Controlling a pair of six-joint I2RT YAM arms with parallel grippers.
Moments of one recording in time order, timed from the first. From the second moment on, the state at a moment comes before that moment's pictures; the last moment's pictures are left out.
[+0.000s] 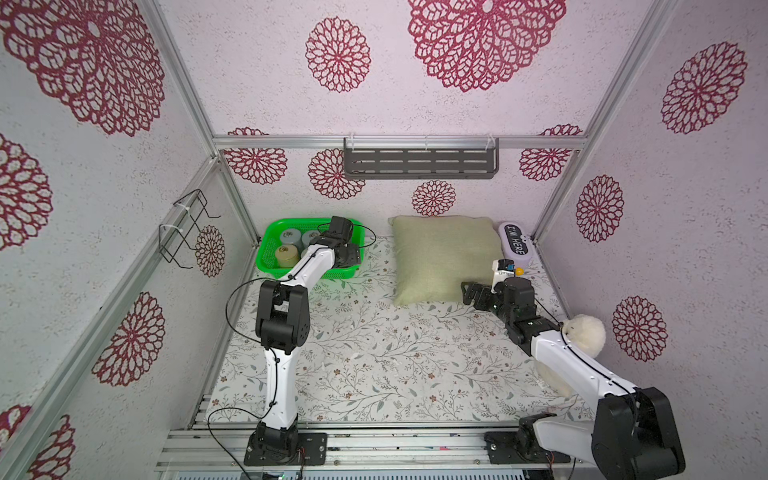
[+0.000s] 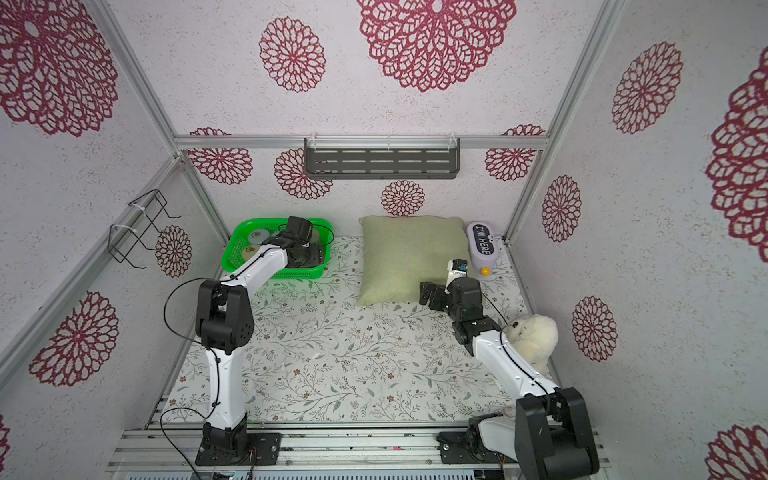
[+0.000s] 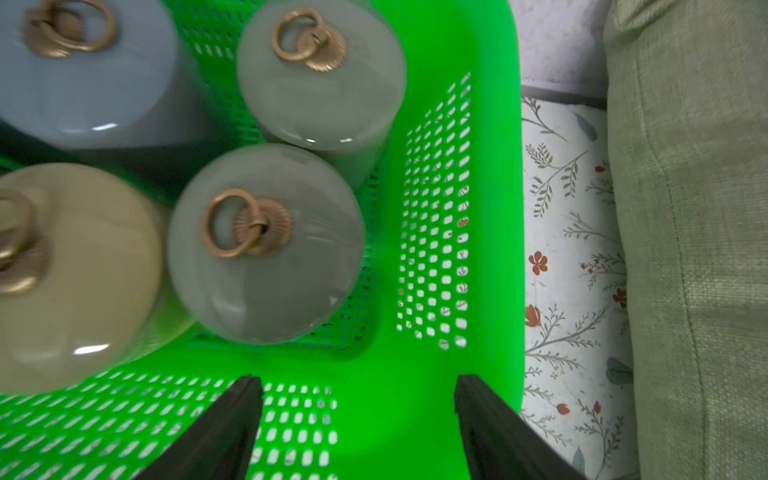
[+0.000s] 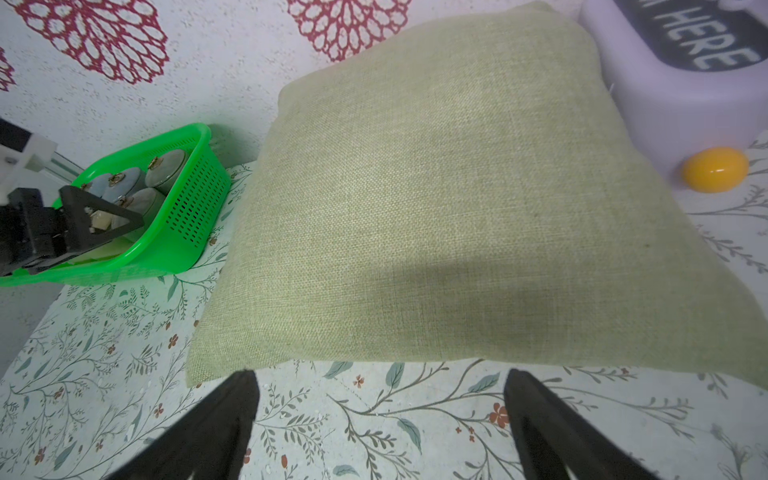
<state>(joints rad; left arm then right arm) -0.25 2.24 1.93 -0.63 -0.15 -0.34 0.25 1.24 0.71 0.05 -0.05 0.37</state>
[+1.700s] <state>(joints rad) -0.53 1.77 1.22 -0.56 -0.27 -0.55 0.37 1.14 0.70 0.05 -0.06 0.38</state>
